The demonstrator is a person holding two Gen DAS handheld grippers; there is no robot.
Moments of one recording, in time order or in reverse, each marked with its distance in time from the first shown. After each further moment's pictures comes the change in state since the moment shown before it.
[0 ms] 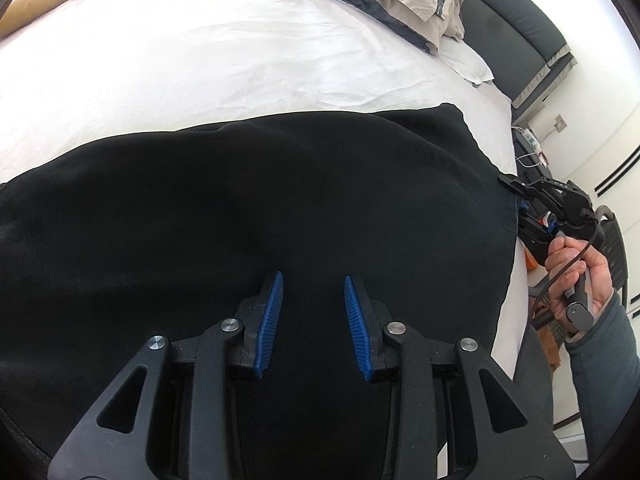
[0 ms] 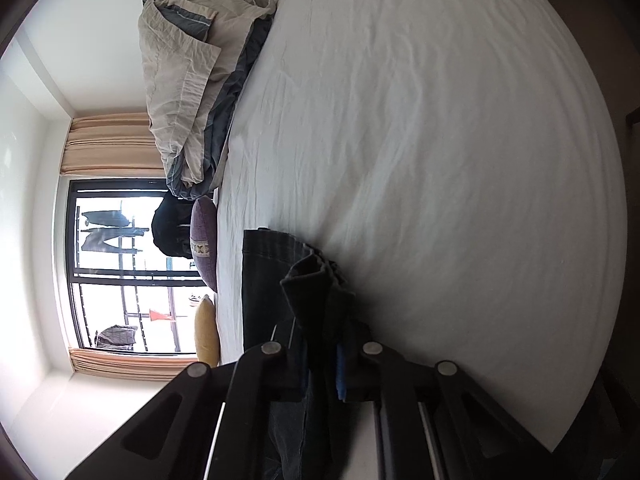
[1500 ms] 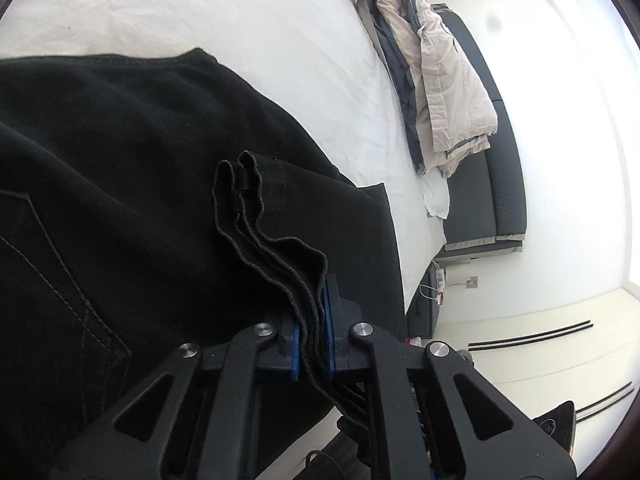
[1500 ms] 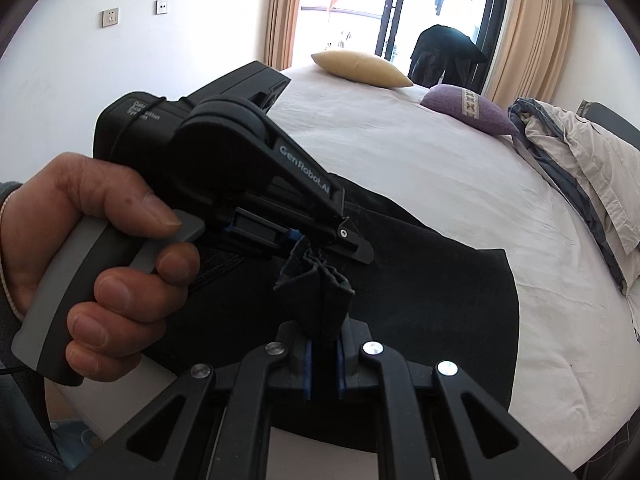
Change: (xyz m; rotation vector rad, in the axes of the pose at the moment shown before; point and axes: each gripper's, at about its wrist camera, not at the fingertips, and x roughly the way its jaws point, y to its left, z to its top) left arm -0.089 0.118 -0.056 -0.639 -0.115 -0.394; right arm 0.025 0.175 -0.414 -1.786 0.389 -0.147
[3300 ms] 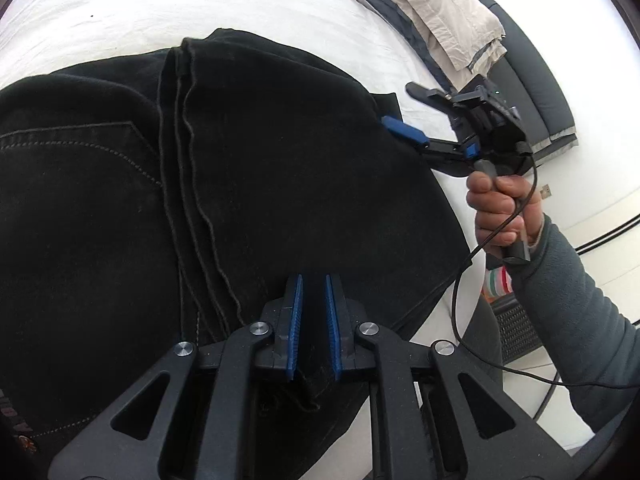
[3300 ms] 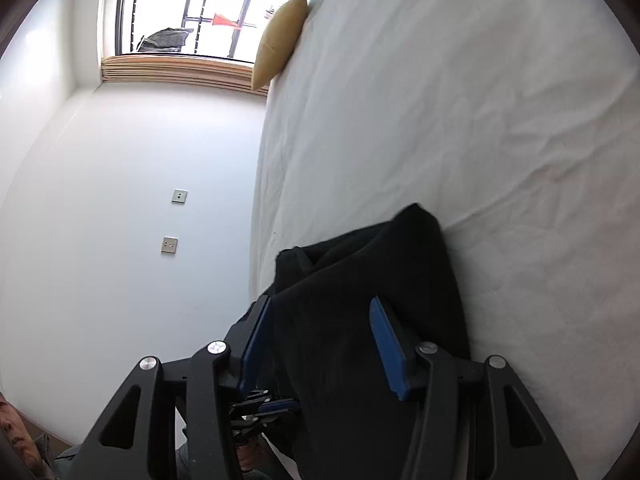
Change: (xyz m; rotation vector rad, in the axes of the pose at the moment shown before) left arm -0.025 0.012 -0.051 0.326 0.055 0.294; right arm 0.158 -0.251 -0.019 0.960 0.153 0.913
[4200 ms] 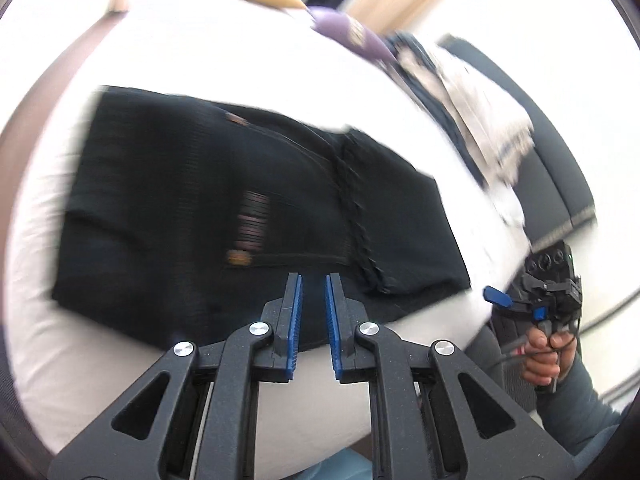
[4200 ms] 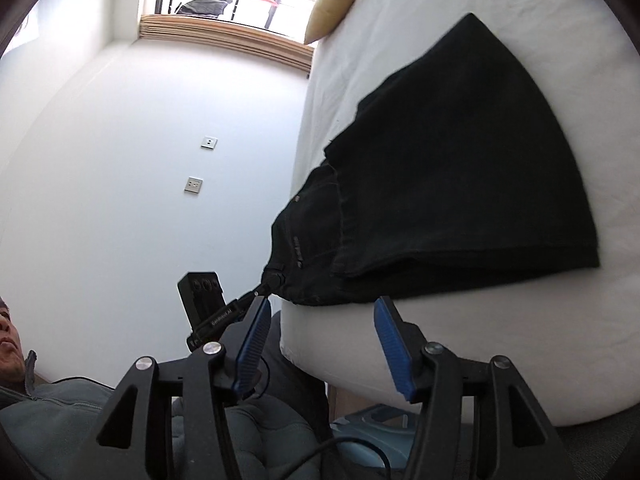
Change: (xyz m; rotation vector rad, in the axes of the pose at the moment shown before) left arm -0.141 0.031 -0.103 -0.203 -0.386 0.169; right arm 0.008 0.090 -0.172 -0.140 0.028 0.039
